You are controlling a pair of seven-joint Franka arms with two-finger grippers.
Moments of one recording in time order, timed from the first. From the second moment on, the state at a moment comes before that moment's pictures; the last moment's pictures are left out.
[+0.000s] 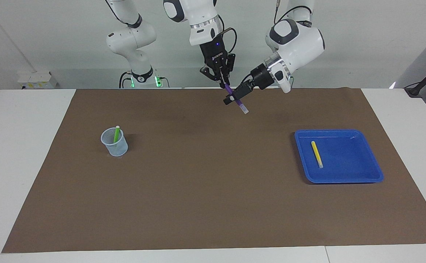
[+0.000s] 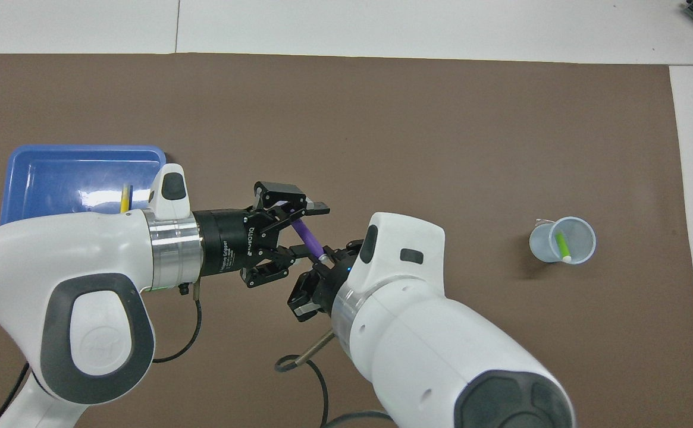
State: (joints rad) left arm -0.30 -0.18 -0.18 -2.13 -1.14 2.28 -0.78; right arm 0.55 -0.11 0.15 -1.88 0.07 2.22 0.13
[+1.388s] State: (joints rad) left arm -0.25 -0.20 -0.18 -2.14 -1.14 2.22 -0.75; right arm 0.55 -0.11 0.15 -1.88 0.06 2.25 0.13
